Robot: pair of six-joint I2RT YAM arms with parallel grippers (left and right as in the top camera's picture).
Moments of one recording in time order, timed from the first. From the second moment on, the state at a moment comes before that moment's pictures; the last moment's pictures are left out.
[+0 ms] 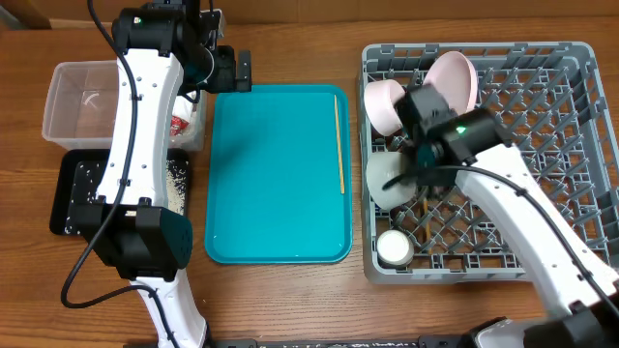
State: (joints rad) left arm -0.08 2.06 2.21 -1.35 0.14 -0.11; right arm 0.43 1.57 1.48 -1.24 0.19 0.46
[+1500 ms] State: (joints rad) left arm -0.08 2.06 2.21 -1.35 0.14 -0.11; right arm 0.65 2.12 1.60 -0.70 0.17 0.54
